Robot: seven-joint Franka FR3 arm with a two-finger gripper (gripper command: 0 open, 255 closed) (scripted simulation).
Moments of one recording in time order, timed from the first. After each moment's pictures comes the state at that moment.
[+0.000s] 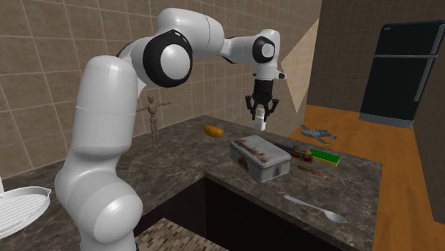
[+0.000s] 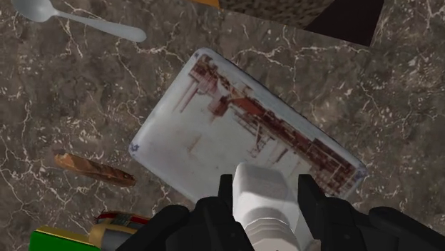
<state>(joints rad) -0.15 0.32 -0.16 -1.39 0.05 1.61 -0.38</state>
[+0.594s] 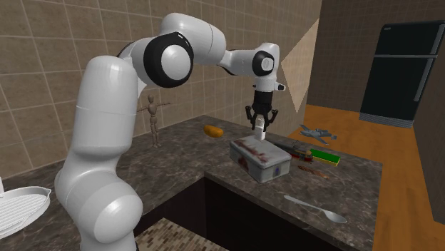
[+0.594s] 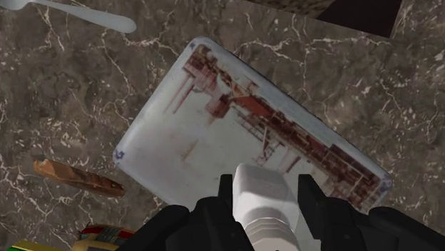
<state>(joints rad) -0.15 0.33 -0.16 -1.50 0.05 1.72 -0.39</state>
